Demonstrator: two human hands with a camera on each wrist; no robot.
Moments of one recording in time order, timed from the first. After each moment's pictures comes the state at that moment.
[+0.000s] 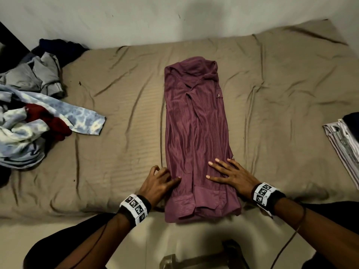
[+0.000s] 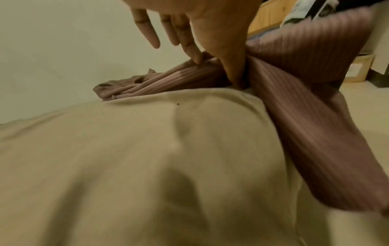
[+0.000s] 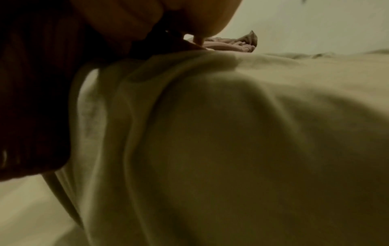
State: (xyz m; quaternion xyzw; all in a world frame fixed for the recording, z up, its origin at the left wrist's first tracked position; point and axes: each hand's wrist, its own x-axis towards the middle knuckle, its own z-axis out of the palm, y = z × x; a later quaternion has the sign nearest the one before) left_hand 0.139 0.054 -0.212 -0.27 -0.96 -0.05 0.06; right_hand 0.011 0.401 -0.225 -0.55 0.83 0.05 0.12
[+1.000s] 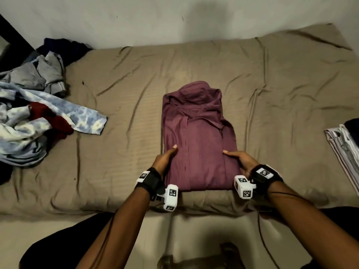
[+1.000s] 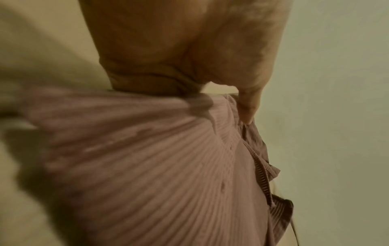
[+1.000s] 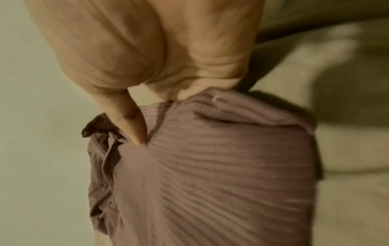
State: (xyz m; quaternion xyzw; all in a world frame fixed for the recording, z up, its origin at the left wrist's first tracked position) left_hand 0.056 0.076 -0.191 0.40 -0.52 -0.73 -0.18; right_hand -0.039 0.370 -0.184 0.26 0.54 -0.67 0.44
